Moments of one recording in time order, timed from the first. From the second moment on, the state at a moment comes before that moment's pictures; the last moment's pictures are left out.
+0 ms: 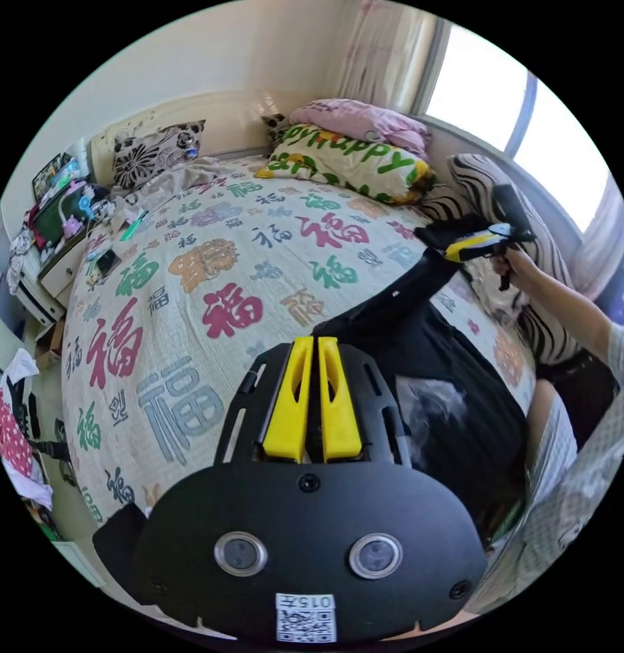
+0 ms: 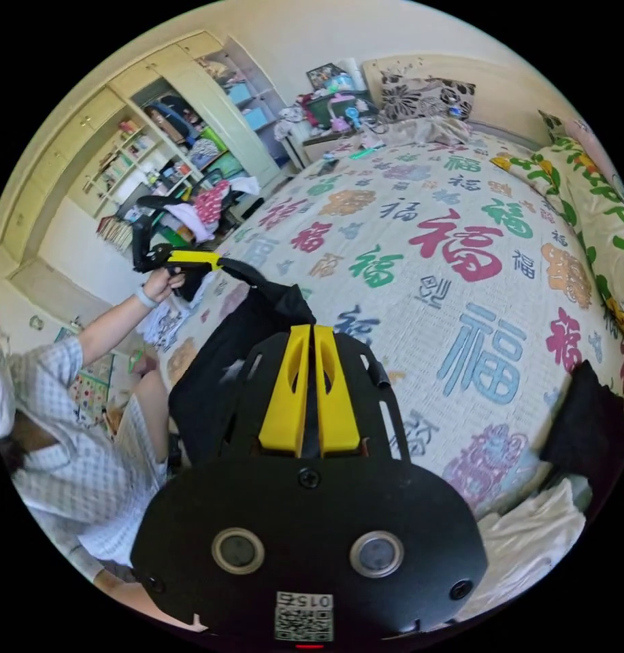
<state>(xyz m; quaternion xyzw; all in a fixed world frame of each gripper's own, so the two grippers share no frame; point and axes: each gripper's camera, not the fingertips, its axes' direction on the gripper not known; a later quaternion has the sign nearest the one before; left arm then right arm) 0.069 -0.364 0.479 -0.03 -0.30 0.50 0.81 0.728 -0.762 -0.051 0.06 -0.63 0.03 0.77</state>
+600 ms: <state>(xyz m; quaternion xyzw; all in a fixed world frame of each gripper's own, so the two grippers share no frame) -0.049 -0.033 0.437 -0.22 -0.29 0.51 0.78 0.634 -0.417 -0.227 -0.03 -0.68 -0.10 0.73</state>
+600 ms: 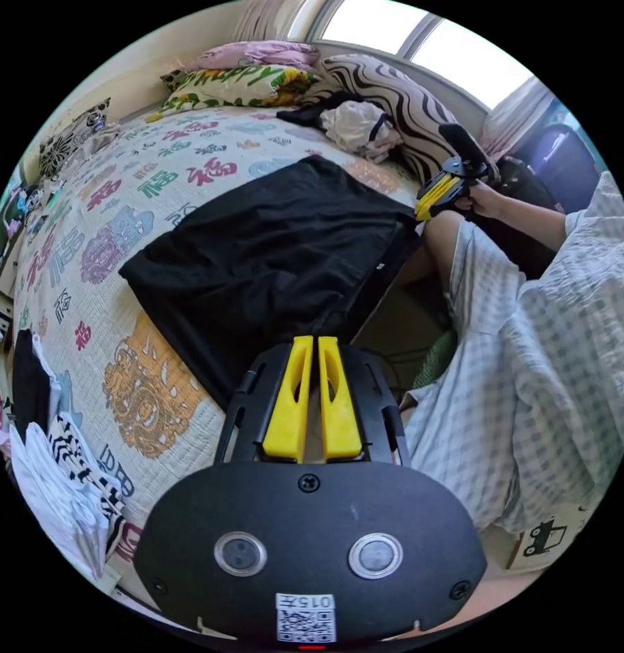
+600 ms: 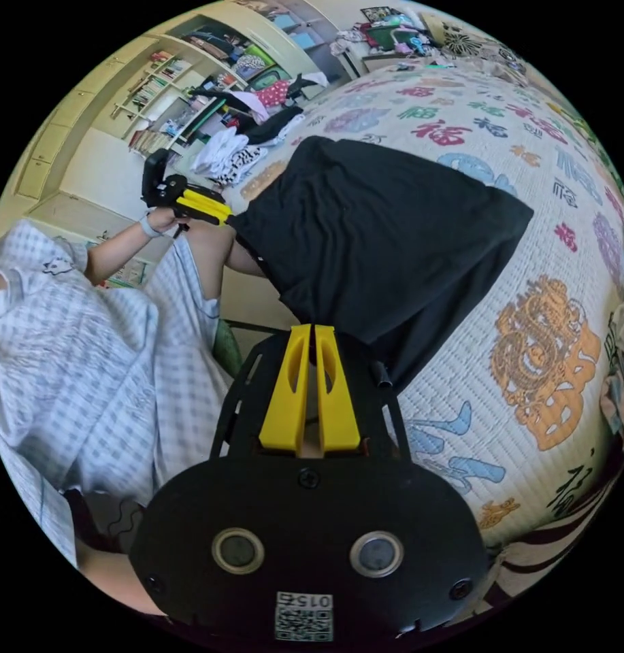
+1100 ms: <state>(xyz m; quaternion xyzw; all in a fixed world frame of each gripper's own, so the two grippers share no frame) -0.051 -0.047 0.408 -0.22 -0.33 0.47 0.79 0.623 -0.391 -0.238 -0.04 -0.61 -0.15 0.78</state>
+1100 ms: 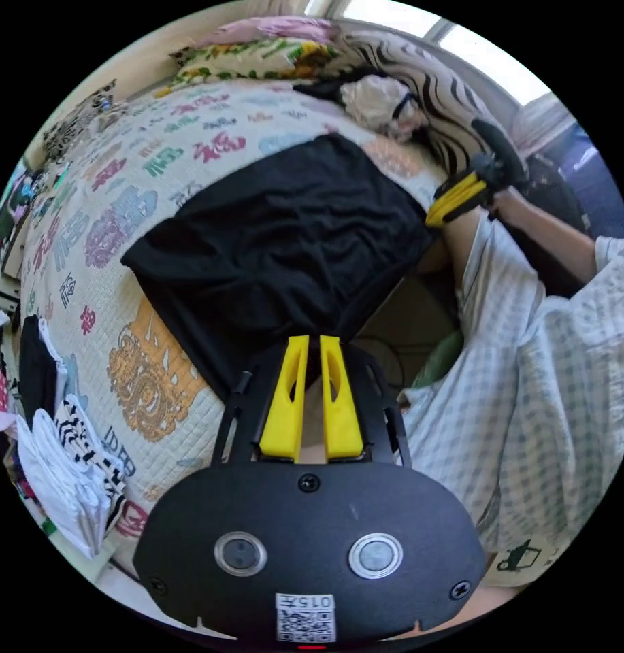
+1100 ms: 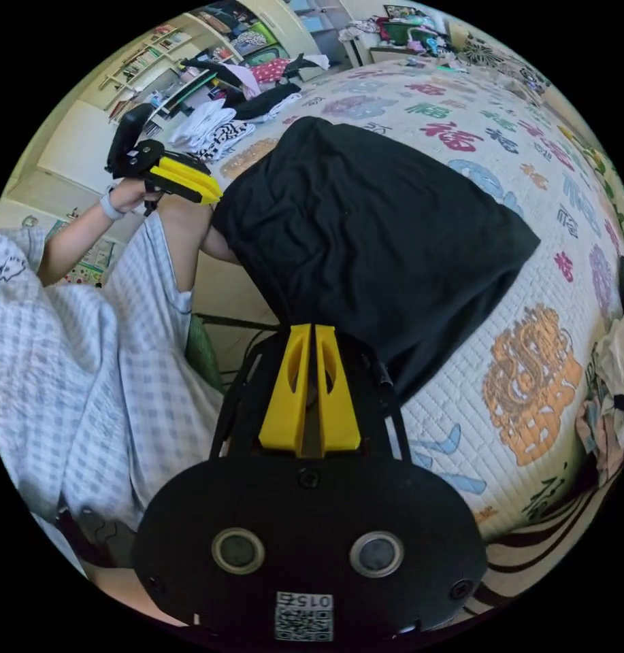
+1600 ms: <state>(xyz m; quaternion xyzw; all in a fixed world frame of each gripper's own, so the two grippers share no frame) -0.094 -0.138 0.327 -0.26 -0.30 0.33 0.86 0.666 -0.412 -0.151 -0.13 -0.66 -0.11 0.73</state>
